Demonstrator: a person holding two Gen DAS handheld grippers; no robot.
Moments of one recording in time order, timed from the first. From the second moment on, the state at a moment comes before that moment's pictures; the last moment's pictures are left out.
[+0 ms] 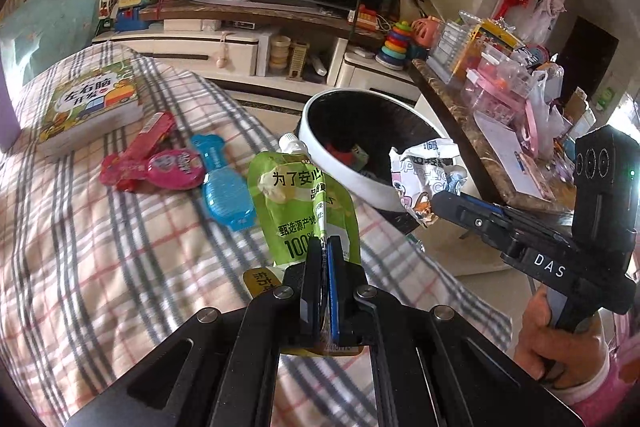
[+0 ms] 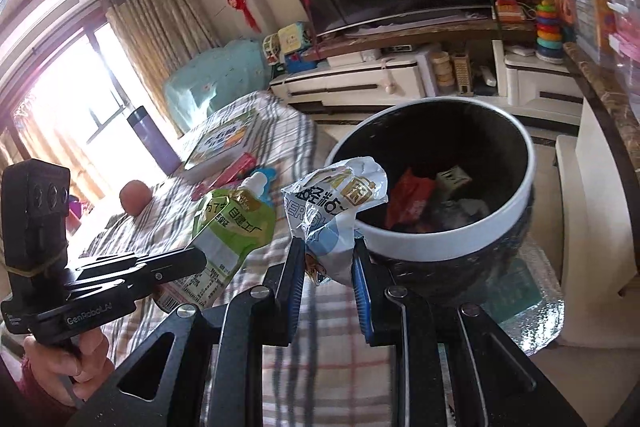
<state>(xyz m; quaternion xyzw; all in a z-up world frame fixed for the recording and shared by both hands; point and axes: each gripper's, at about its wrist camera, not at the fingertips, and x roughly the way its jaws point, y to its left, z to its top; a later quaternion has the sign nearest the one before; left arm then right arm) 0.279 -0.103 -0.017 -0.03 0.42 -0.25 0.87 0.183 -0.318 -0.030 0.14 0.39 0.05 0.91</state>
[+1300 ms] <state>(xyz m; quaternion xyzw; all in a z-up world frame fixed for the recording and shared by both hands) 0.344 -0.164 -0.006 -0.02 0.41 -0.28 0.87 0.223 -0.389 -0.021 0.13 0.39 -0.01 0.91</state>
